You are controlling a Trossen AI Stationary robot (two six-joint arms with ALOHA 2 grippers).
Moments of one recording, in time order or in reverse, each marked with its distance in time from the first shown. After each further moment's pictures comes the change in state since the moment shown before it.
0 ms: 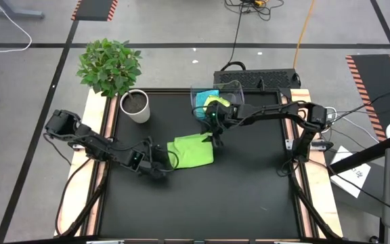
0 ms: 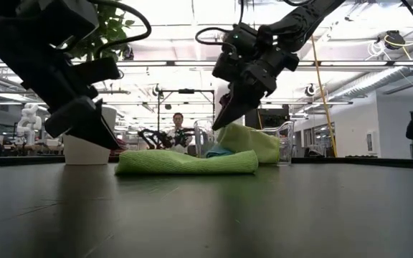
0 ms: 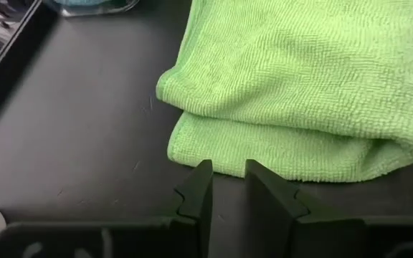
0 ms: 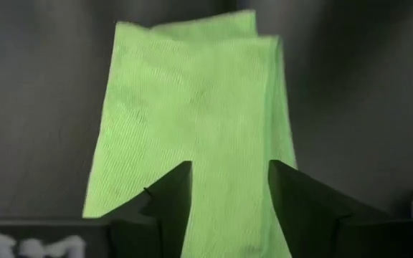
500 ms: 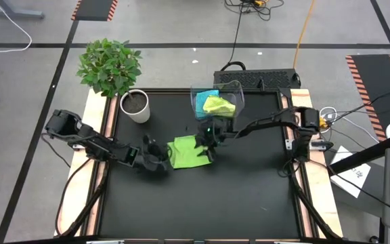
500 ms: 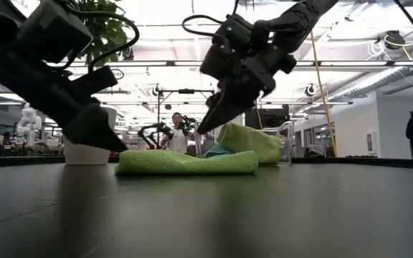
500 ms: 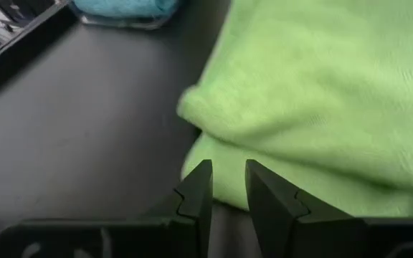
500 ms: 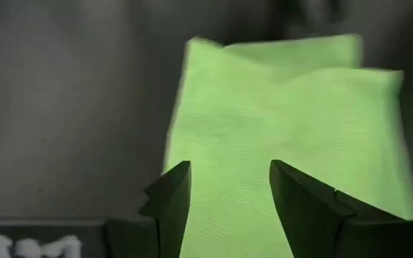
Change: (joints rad) left arm 0.061 0.001 -0.193 0.446 -0.023 0.031; right arm 0.139 0.068 0.002 0.118 -0.003 0.067
